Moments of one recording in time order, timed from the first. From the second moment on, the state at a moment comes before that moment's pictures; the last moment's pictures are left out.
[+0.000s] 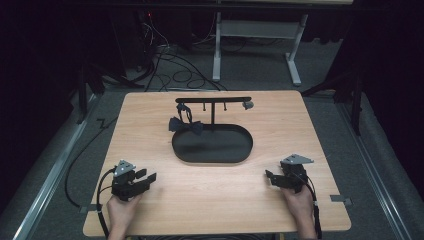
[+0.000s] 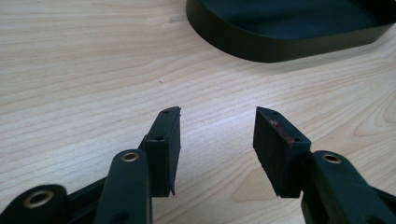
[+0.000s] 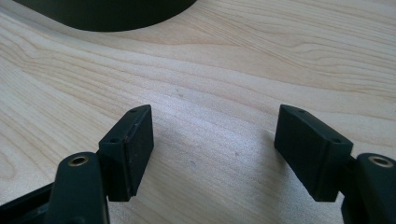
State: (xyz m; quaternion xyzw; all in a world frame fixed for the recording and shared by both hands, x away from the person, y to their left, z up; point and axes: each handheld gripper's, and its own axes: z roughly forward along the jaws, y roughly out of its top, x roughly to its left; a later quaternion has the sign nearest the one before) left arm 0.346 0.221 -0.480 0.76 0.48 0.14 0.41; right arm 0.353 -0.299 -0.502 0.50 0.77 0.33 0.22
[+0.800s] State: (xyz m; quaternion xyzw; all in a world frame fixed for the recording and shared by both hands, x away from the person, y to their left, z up) left arm 0.348 0.194 -0.507 0.77 0.47 0.19 0.37; right arm 0.353 -0.299 -0.502 0.50 0.77 0.33 0.22
